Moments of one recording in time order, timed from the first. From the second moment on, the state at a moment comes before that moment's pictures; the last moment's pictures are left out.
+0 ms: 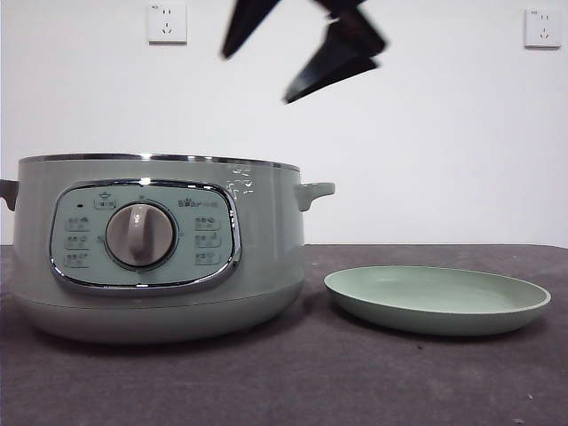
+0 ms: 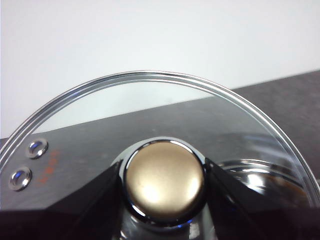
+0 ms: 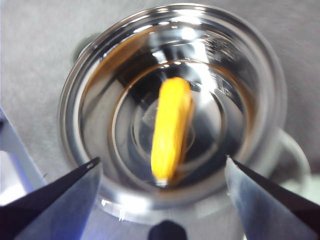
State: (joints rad) left arm -0.47 0.75 1.05 -0.51 -0.36 0.02; right arm 0.71 1.59 1.45 -0.66 -0.27 0.01
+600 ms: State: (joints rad) left arm -0.47 0.64 1.05 -0.60 -0.42 0.02; right arm 0.86 2.04 1.84 -0.79 0.00 -0.08
